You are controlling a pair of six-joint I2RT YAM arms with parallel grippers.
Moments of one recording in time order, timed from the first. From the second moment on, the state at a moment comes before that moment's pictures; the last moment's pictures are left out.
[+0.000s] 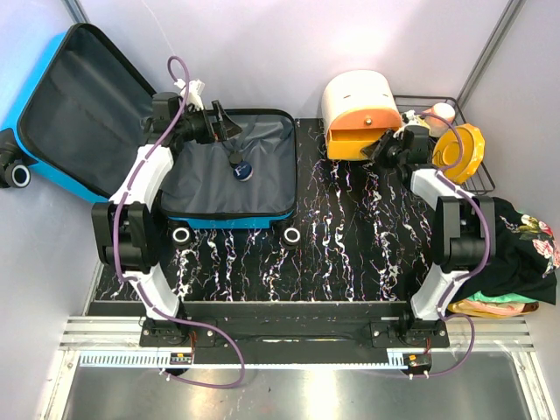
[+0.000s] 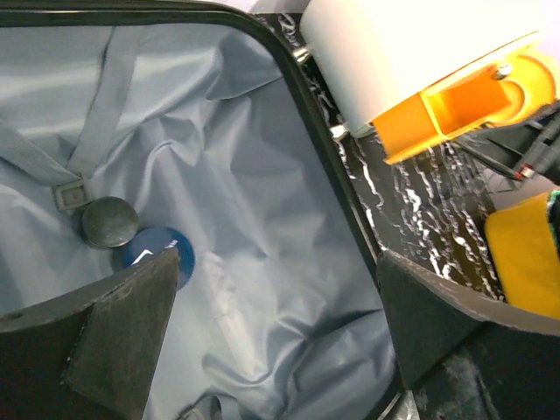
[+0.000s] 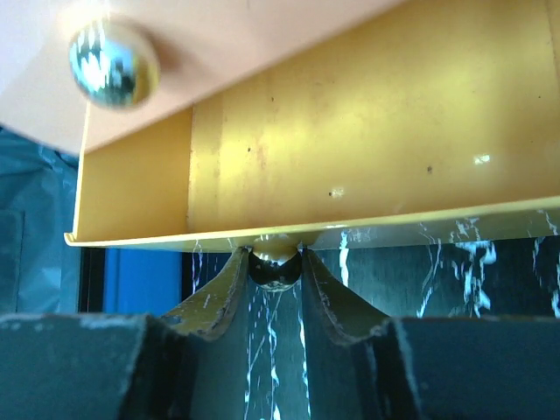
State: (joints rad) left arm -0.03 1.77 1.56 -0.21 0.67 -0.34; right arm 0.01 1.84 1.23 0.17 -0.33 0.55
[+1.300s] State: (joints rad) left arm -0.18 2.27 1.83 -0.55 0.33 0.00; right arm 0.01 1.47 1.08 -0.06 -0.52 0.27
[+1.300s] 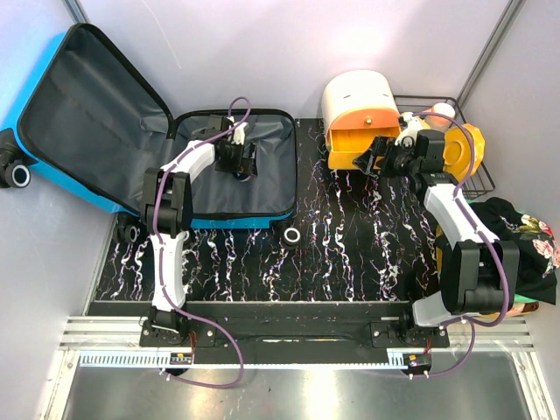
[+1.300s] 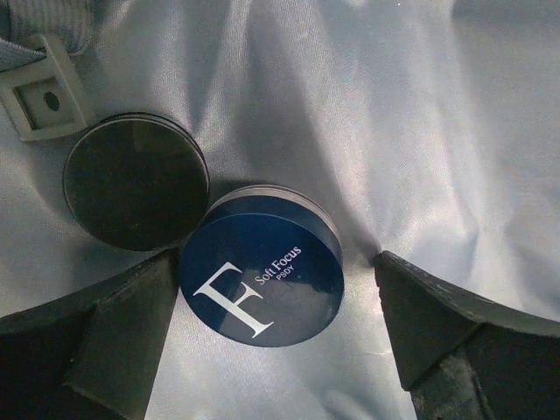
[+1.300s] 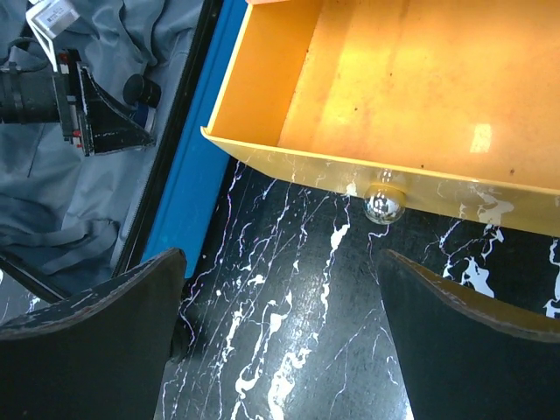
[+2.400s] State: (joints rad) left arm -0.69 2.00 1.83 -0.59 0.41 0.47; right arm -0.18 1.48 1.30 -0.30 -0.47 0.09
